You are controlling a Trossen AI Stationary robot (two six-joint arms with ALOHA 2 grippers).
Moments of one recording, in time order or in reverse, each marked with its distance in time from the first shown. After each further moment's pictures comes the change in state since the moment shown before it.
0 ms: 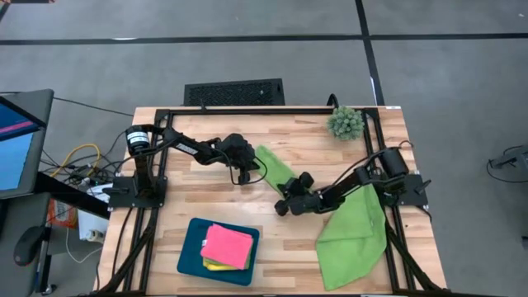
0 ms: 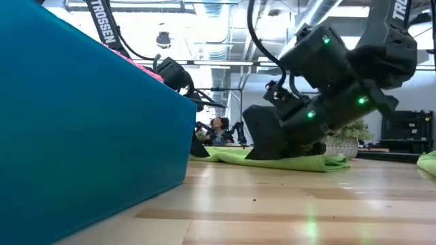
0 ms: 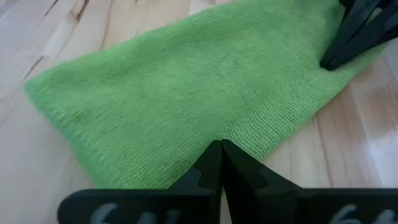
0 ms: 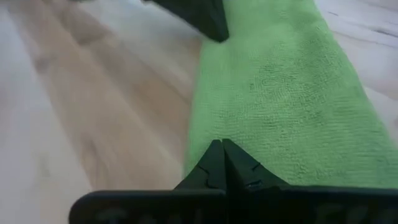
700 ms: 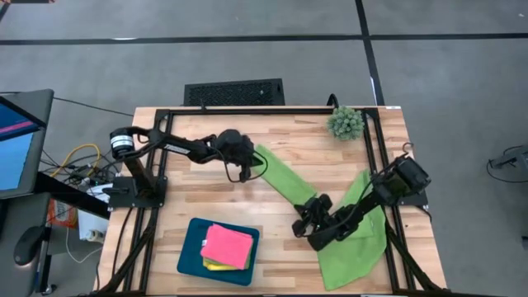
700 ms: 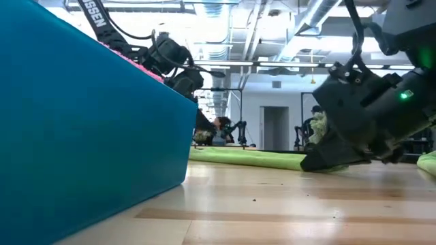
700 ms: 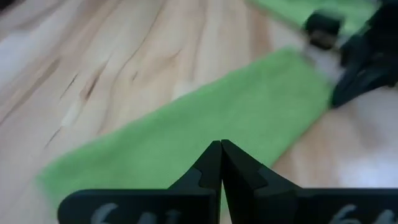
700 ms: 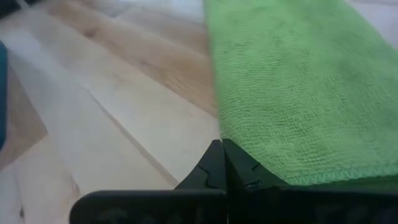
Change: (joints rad) left arm -0.029 -0.153 0.002 0.006 0.011 -0.099; right arm 0.317 -0.081 -0.001 -0.407 0.162 0.582
